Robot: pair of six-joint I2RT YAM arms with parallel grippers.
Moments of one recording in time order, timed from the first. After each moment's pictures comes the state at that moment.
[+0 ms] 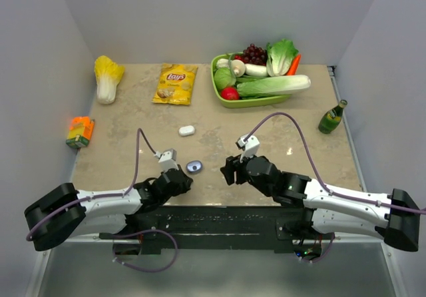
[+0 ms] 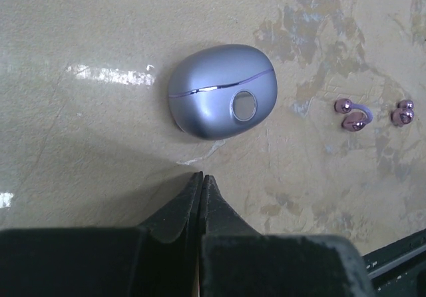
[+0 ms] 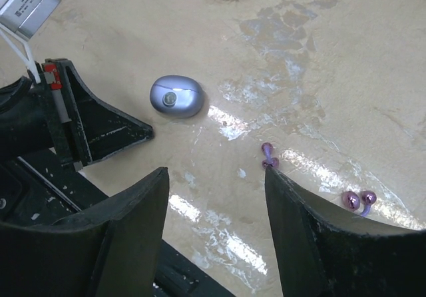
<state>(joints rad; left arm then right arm) -0.98 1.10 0.20 0.20 -0.42 -1.05 1.14 0.97 0.58 -0.07 0.43 0.47</state>
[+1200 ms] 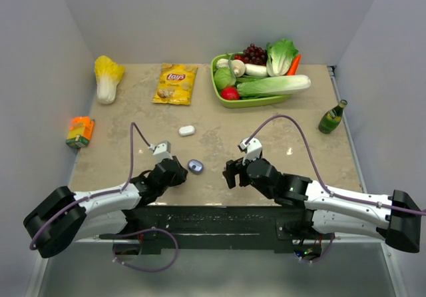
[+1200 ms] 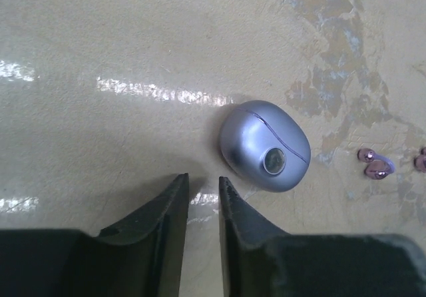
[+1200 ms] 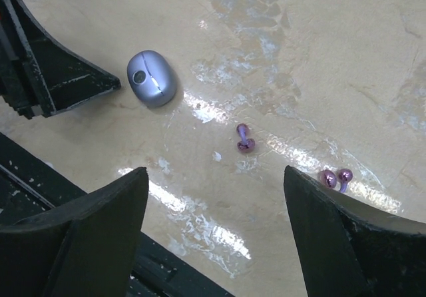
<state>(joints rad) -0.81 1.13 0.24 0.18 -0.38 -0.93 1.14 0.95 0.55 -0.13 0.47 0.48</state>
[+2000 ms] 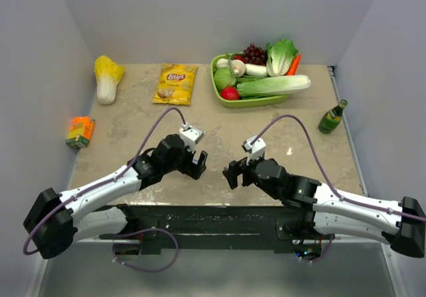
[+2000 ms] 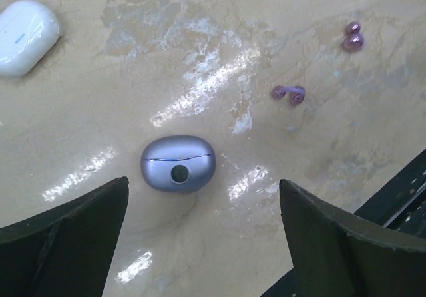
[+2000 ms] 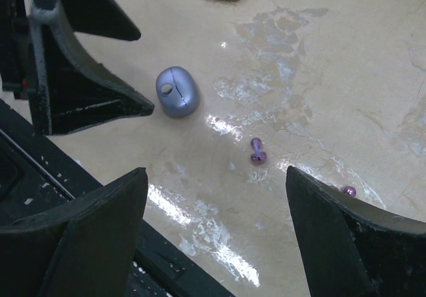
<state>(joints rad) -0.80 1.07 0.60 -0.17 -0.05 -0.23 1.14 0.85 0.54 -0.12 0.43 0.41</state>
